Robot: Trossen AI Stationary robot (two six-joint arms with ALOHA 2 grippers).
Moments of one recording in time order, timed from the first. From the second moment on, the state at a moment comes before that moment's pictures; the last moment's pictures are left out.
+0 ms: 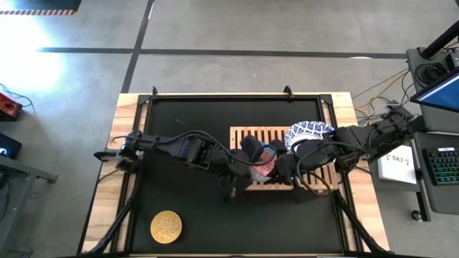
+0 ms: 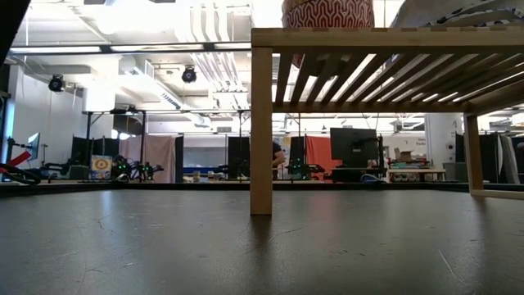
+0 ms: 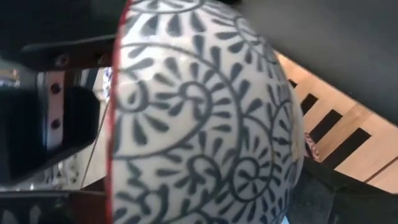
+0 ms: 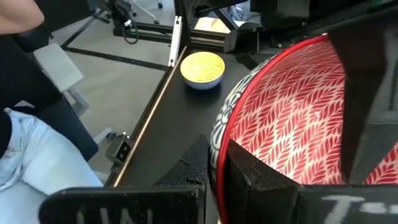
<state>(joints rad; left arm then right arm) -0.27 2.01 2.35 -1.06 -0.37 0.90 0.34 1.36 1.52 -0.72 0.00 0.08</state>
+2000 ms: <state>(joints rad) -0.32 2.03 2.36 -1.28 -0.82 0.72 0.28 1.37 1.52 -0.76 0.04 0.14</state>
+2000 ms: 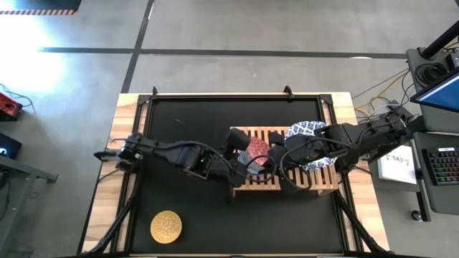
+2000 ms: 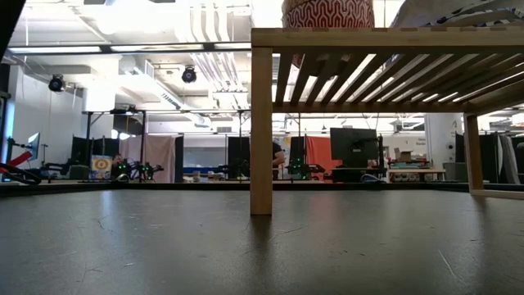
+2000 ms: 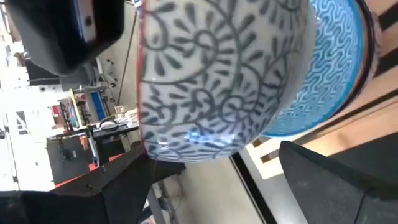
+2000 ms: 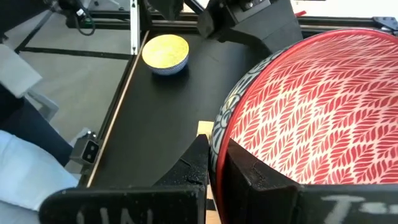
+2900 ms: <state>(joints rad) -0.38 1.92 2.36 -1.30 -1.04 0.12 0.27 1.45 1.51 -0.83 0.12 0.15</state>
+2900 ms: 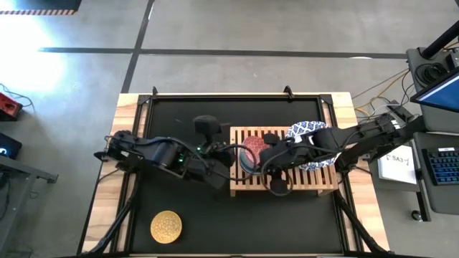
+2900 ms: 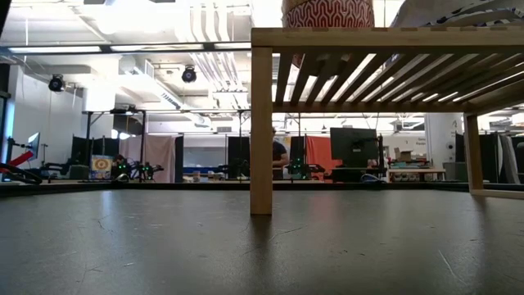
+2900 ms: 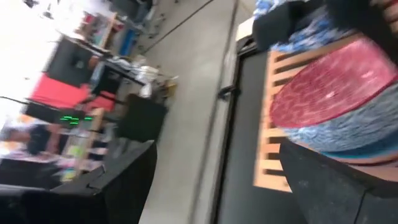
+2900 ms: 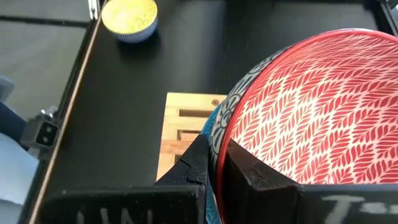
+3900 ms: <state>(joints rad) -0.47 1.88 2.36 -1.33 -0.77 -0.05 0.29 1.45 1.66 -0.89 0.13 0.06</state>
